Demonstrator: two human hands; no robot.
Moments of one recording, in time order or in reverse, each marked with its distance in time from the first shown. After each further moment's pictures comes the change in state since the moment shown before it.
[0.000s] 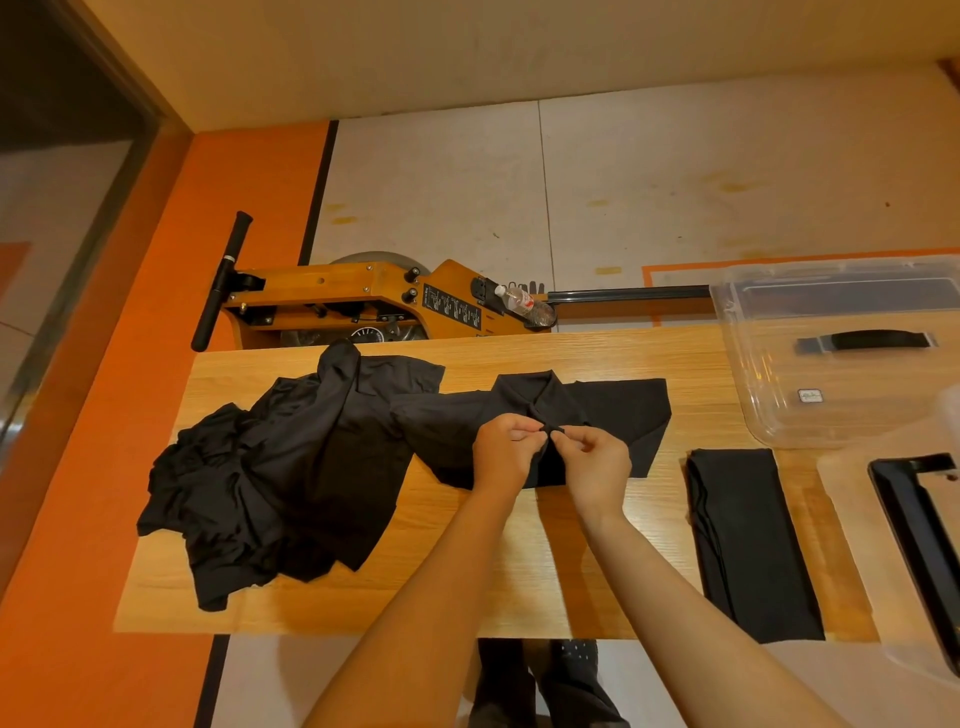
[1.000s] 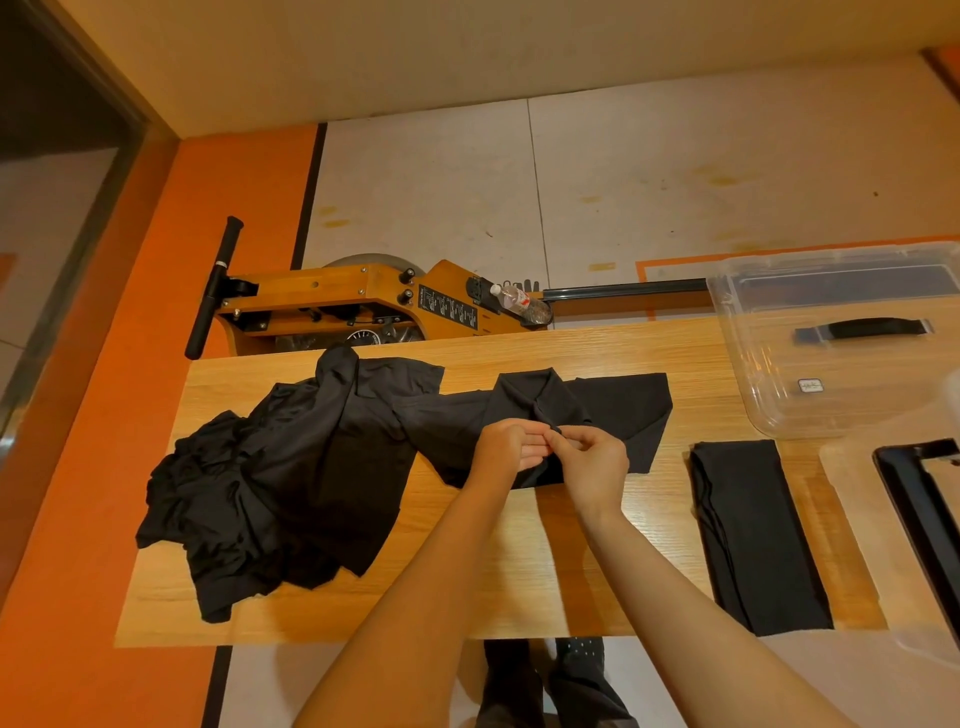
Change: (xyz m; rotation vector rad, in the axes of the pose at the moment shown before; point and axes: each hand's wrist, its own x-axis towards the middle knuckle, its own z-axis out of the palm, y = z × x) left_hand 0.012 0.012 -0.006 -0.292 -0.223 -0.388; right_hand -0.004 -0.001 0.008 0.012 0.022 0.006
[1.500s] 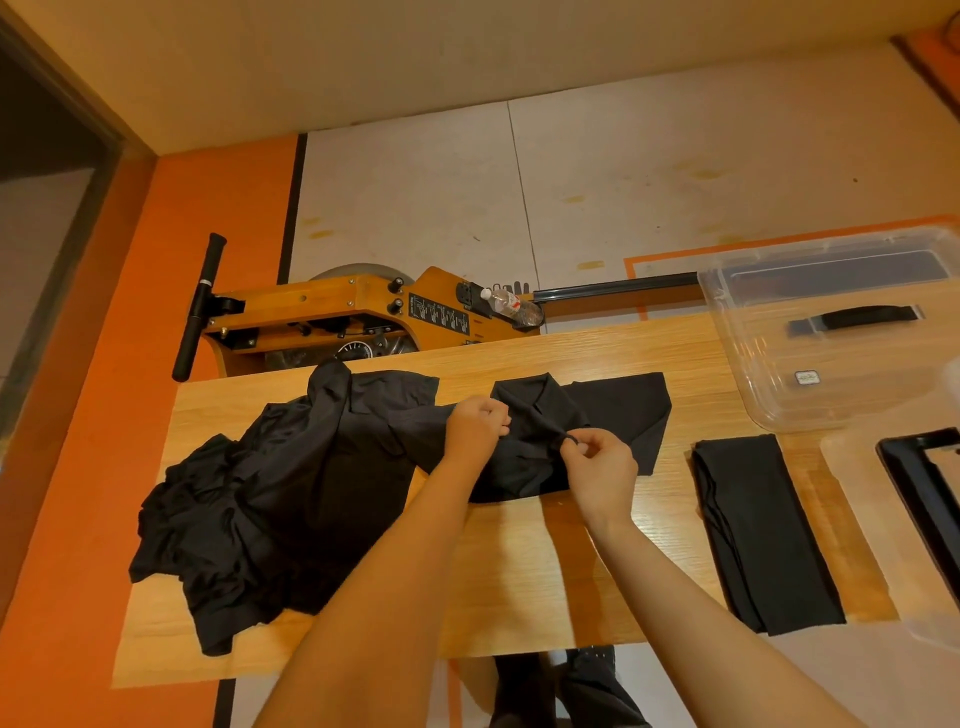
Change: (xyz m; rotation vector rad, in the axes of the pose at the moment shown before) left_hand 0.041 0.013 -0.030 0.328 0.189 0.246; right_hand 0.002 0.002 -0.002 -0.043 0.035 0.001
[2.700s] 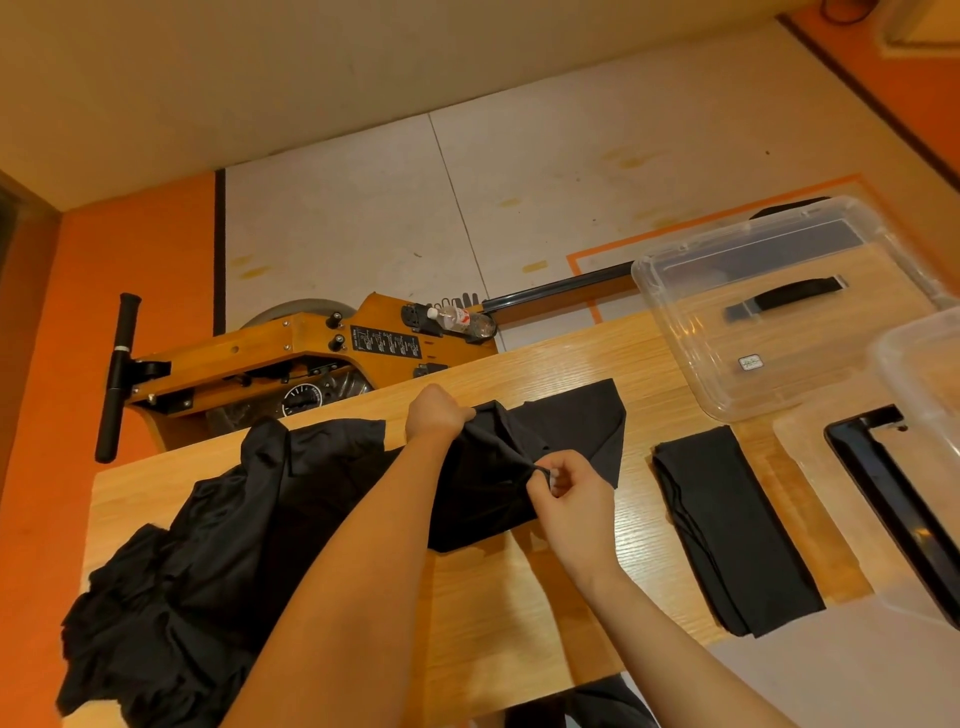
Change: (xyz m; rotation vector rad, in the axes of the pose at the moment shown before) left_hand 0.073 0.046 0.021 0.549 0.003 0.008; right_hand -0.010 -0.003 -0.019 0.121 -0.006 -0.058
